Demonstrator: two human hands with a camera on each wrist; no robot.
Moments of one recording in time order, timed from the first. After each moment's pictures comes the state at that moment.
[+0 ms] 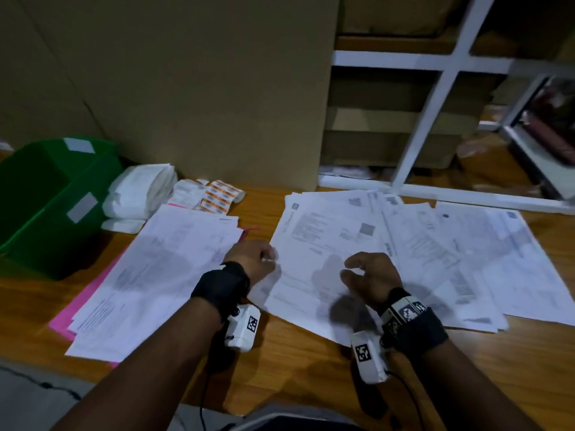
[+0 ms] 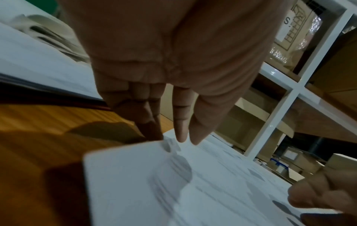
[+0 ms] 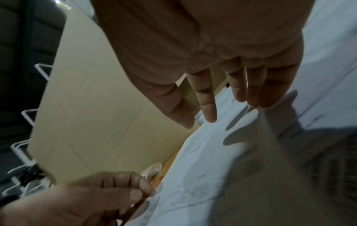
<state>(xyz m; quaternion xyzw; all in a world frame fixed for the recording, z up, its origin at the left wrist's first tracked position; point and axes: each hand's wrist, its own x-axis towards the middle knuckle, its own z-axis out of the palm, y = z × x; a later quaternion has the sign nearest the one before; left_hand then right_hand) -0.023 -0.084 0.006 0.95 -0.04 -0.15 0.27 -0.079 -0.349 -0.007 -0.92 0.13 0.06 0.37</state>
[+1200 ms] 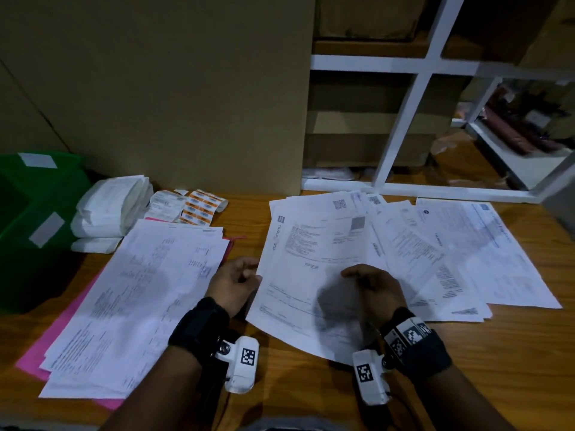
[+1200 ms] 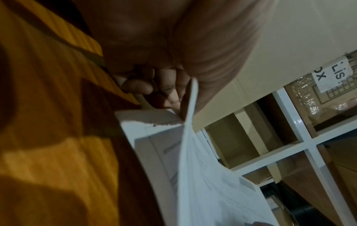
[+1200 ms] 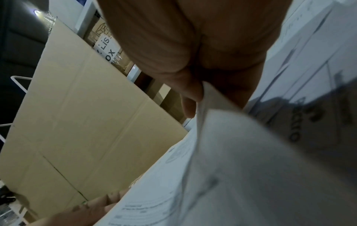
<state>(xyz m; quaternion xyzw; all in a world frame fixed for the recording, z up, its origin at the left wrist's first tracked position) -0.042 -0.061 -0.033 0.80 0.01 -0.15 0.58 -0.112 -0.346 -0.011 -0.85 0.18 -0.04 0.49</state>
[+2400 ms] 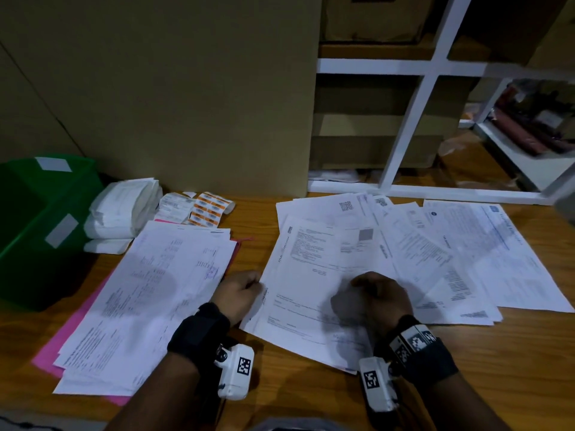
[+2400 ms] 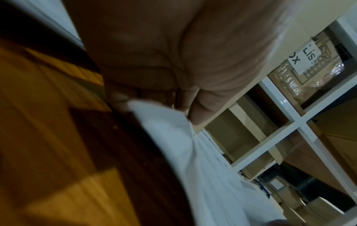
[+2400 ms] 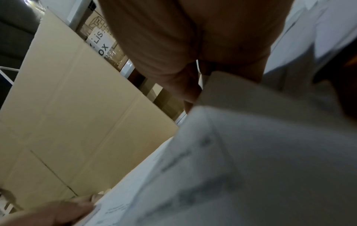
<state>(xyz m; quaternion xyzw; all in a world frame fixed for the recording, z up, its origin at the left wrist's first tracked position) -0.051 -0.054 -0.022 0.87 -0.06 -0.18 0.46 -0.114 -0.349 -0.031 -0.86 0.22 0.00 0.46</state>
